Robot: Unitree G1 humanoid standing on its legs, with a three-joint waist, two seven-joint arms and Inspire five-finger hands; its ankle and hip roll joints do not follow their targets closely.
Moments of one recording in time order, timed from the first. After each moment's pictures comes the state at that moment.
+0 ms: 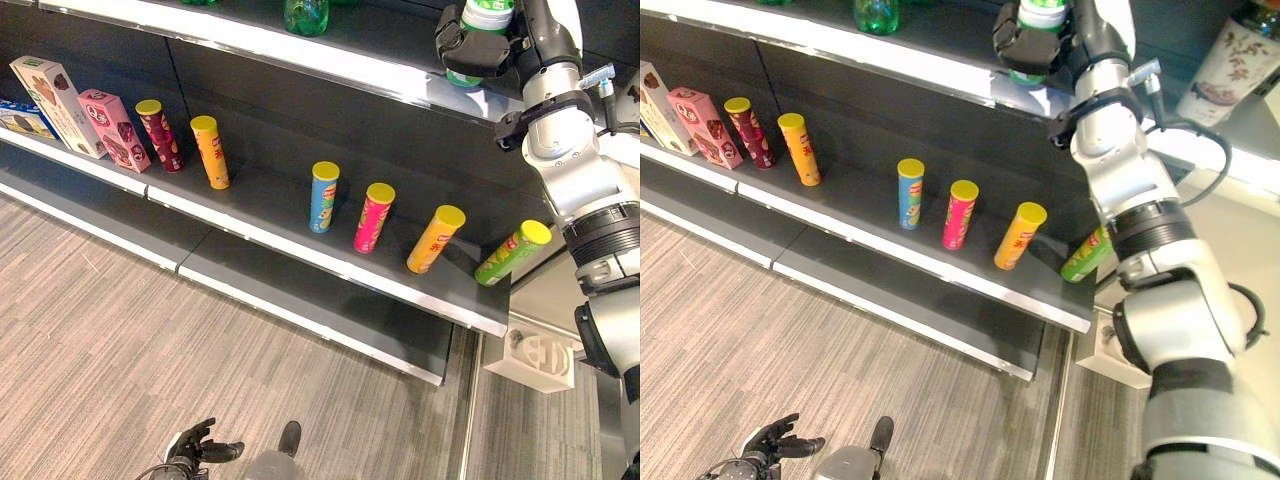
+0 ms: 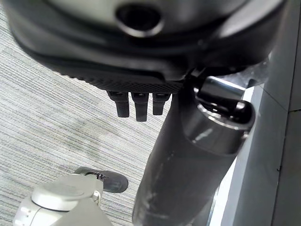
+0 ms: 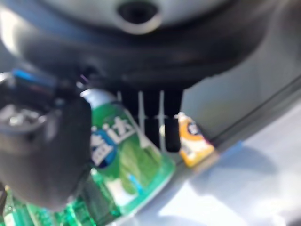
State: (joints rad) left arm 0.05 0.36 -0.14 1.01 -0.35 -0.03 0.04; right arm -1.29 -0.73 0.50 0.74 0.05 -0.04 -0.24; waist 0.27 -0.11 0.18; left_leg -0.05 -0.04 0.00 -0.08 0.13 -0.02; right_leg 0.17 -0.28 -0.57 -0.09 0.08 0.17
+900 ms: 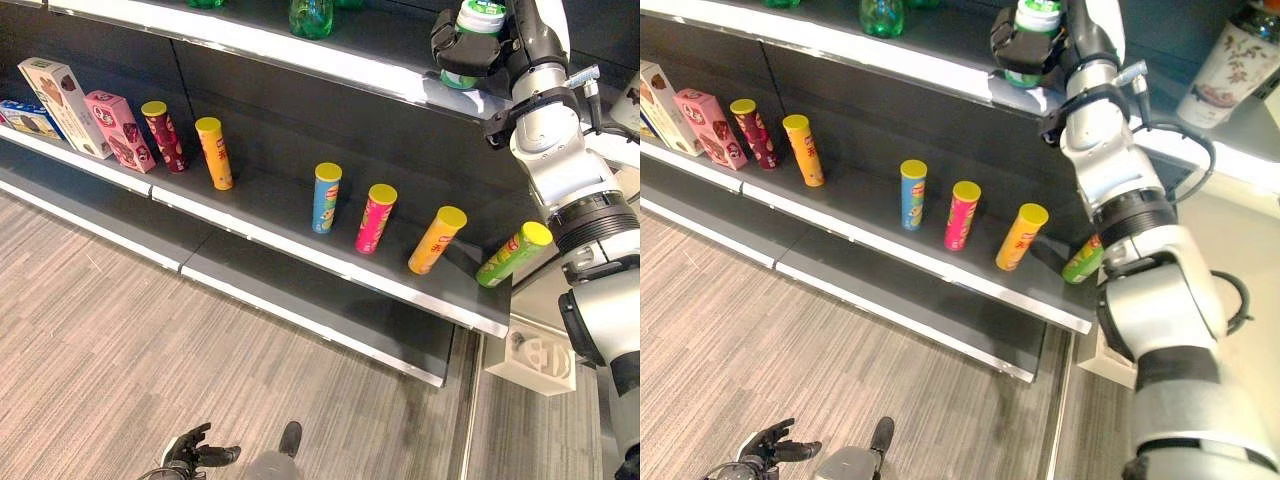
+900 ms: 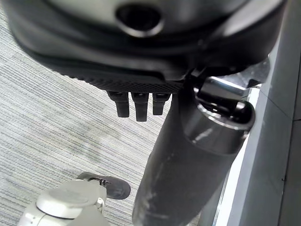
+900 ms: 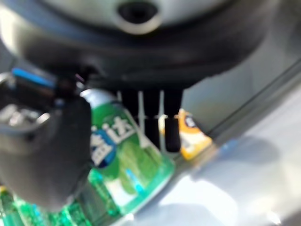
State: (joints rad) left arm 0.05 0.36 -0.14 1.03 -0.35 -0.04 0.06; right arm -1.36 -0.68 0.52 0.90 0.06 -0.04 -0.24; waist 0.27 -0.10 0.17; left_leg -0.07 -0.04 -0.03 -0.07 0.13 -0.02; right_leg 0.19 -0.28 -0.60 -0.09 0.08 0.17
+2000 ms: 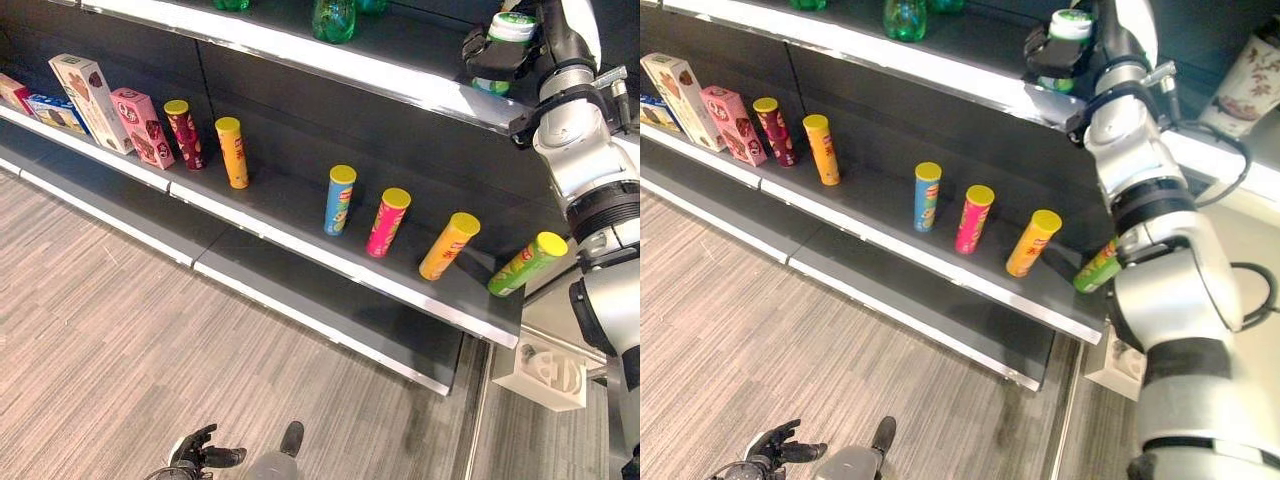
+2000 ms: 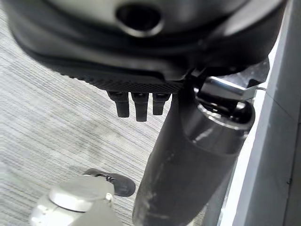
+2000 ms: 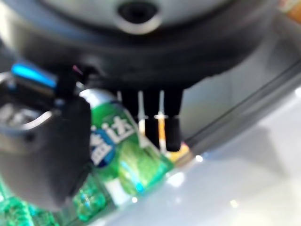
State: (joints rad) left arm 0.04 0.34 -0.18 1.05 -0.35 -0.05 0.07; right arm -1.44 -0.72 0.58 1.08 0.06 -0.03 -0.23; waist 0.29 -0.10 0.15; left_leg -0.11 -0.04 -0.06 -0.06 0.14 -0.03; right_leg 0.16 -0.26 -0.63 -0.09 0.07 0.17
